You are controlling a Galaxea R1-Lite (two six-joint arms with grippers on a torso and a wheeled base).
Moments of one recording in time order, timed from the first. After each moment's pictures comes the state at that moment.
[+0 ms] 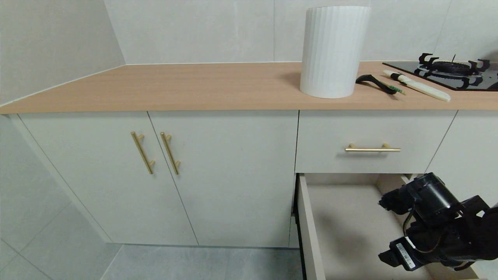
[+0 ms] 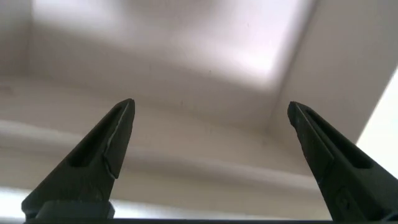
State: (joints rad) left arm 0.00 0.00 0.00 0.00 0.00 0.00; right arm 0.40 1.67 -0.66 0.09 -0.26 0.03
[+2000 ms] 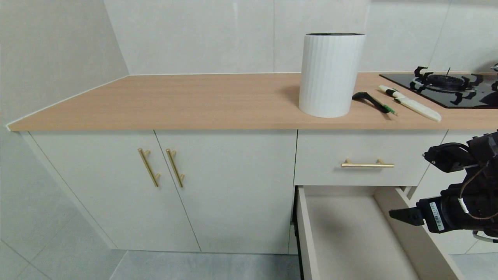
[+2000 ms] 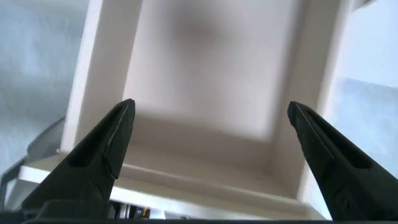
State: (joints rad) left arm 0.00 0.00 0.00 0.00 0.00 0.00; right arm 0.32 1.40 -0.79 0.18 -0.11 0.09
